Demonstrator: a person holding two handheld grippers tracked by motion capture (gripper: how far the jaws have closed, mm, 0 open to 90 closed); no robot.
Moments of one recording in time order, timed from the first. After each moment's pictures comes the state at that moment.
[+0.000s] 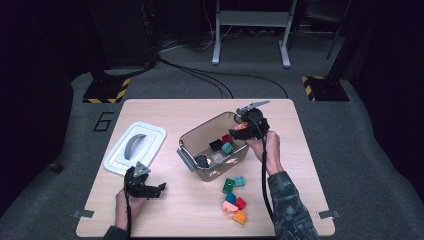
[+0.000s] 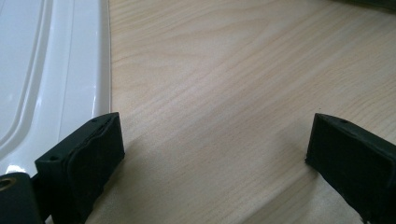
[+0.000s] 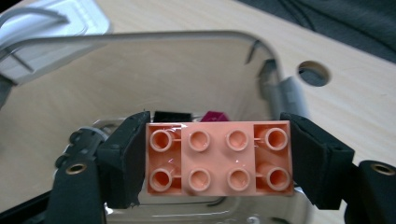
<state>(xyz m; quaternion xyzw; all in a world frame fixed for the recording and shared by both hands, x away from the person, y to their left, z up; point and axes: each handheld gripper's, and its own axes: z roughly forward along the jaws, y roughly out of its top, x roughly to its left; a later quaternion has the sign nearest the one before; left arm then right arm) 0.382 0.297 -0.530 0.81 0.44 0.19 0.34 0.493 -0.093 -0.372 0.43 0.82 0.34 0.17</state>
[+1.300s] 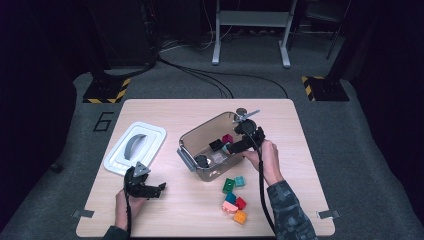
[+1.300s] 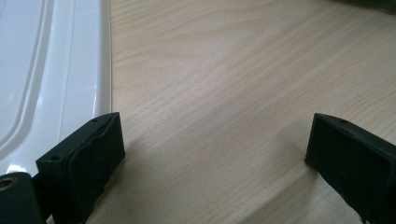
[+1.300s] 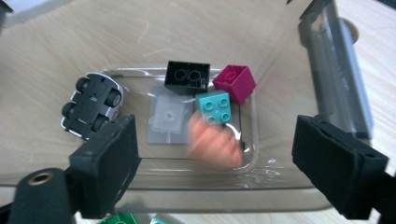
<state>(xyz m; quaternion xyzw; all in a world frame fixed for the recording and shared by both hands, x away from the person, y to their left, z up) 0.381 0.297 -0.530 0.81 0.44 0.19 0.34 0.469 -0.079 -0.386 0.42 0.85 0.28 0.16</state>
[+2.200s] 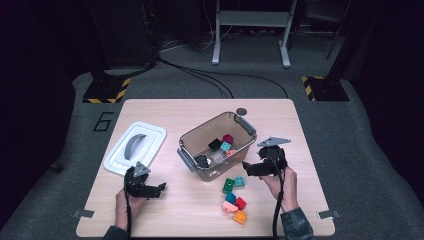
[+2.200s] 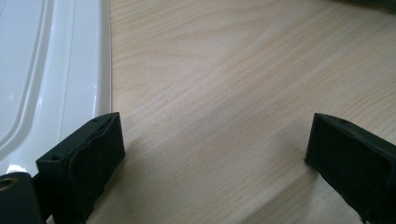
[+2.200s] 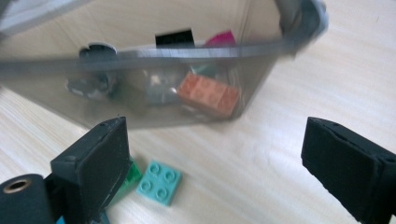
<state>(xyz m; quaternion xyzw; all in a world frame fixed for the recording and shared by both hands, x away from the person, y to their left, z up) 0.382 0.297 -0.530 0.81 0.44 0.19 0.34 0.401 -0.138 -0.418 0.45 0.80 0.35 0.18</state>
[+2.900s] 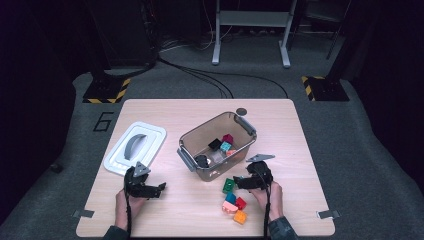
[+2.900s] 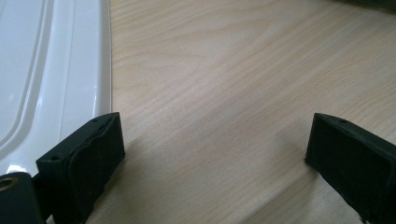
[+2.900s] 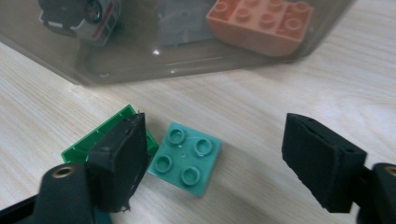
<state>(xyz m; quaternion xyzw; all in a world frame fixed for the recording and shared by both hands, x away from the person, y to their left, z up) 0.382 0.297 -0.530 0.81 0.44 0.19 0.34 0.399 -0.116 -0.495 0.47 0.81 0.34 0.12</state>
